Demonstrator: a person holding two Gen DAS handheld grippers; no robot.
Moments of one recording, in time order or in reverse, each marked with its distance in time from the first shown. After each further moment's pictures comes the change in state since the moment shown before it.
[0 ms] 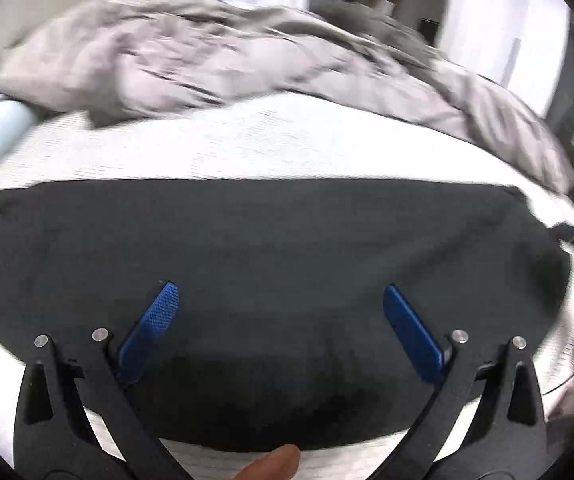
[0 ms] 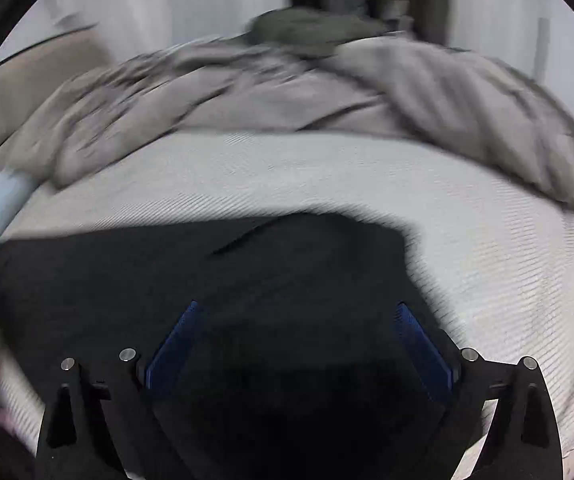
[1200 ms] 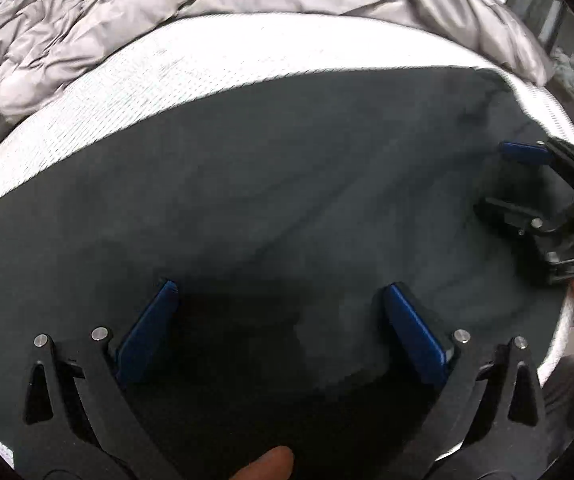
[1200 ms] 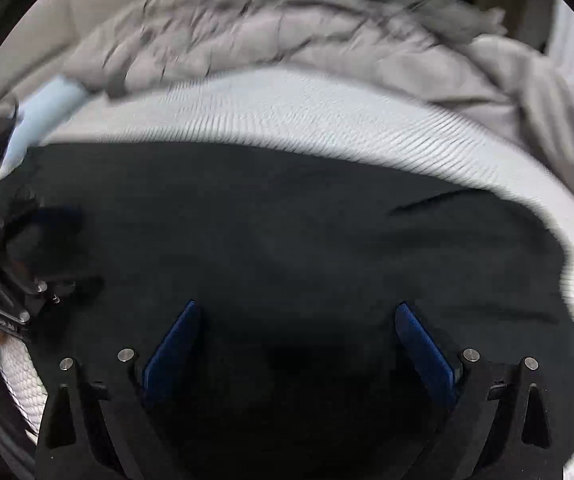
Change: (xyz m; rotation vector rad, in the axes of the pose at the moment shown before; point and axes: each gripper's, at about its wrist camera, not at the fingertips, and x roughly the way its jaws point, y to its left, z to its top) left arm 0.088 -0.050 0.019 0.230 0.268 -0.017; right arm 0.079 0.122 -0.019 -0.261 0.129 0.063
